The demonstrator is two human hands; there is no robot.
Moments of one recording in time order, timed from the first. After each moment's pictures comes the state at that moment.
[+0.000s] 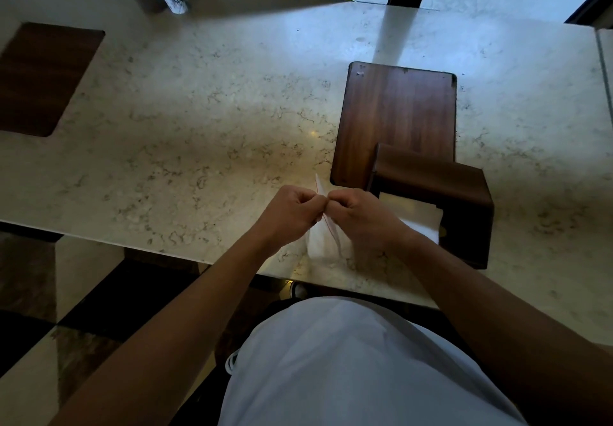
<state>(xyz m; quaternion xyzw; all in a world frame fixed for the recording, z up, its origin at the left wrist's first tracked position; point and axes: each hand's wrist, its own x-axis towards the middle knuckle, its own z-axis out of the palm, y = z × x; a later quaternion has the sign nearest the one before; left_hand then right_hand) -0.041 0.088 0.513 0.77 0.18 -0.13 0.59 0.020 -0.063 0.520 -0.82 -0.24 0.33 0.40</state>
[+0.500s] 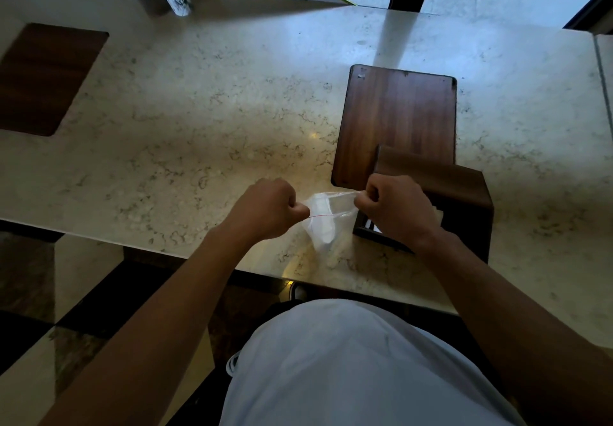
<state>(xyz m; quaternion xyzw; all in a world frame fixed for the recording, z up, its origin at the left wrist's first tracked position) -0.040 0.120 0.523 0.95 0.12 -0.14 0.26 0.037 -0.097 0.517 -0.94 -0.23 0.12 0.24</state>
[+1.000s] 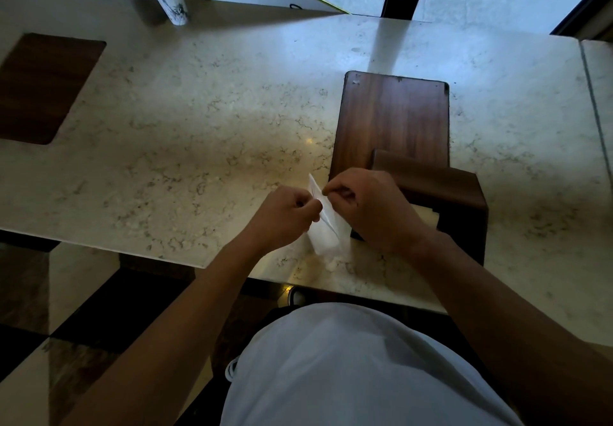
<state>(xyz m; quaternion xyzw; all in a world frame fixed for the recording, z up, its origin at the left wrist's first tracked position) -0.042 0.095 0.533 0.87 0.14 -0.13 0.46 0.024 -0.071 0.554 -0.87 -0.35 0.10 0.34</state>
